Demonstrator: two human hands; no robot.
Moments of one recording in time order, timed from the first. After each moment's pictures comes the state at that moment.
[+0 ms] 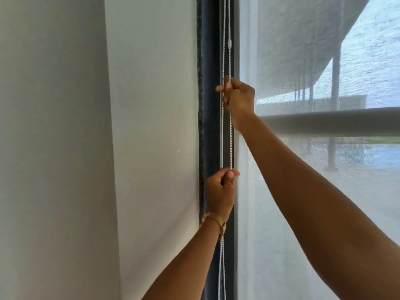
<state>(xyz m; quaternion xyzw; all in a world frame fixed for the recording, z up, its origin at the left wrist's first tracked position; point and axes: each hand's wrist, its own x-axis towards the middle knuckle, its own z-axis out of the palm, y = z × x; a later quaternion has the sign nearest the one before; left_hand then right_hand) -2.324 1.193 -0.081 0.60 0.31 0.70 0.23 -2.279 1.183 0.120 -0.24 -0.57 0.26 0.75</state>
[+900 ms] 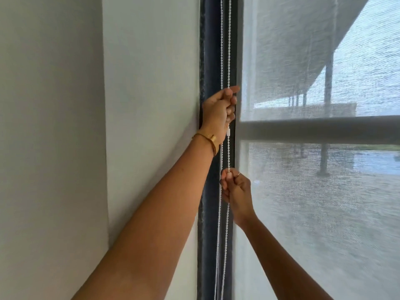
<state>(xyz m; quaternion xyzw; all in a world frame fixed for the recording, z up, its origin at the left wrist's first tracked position) -2.344 1.193 0.104 0.58 0.08 0.67 0.45 -2.276 1.195 -0.070 -0.22 -0.61 0.30 0.70</state>
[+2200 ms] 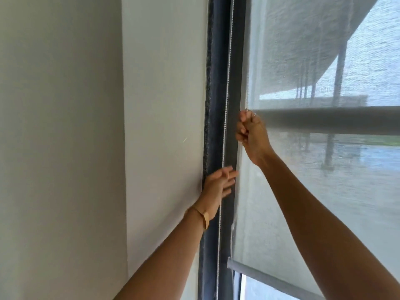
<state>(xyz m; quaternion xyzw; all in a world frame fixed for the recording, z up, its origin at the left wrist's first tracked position) -2.358 1.177 -0.083 0.61 0.29 0.53 0.50 -2.252 1.182 0.035 -0.18 -0.64 0.34 0.67</state>
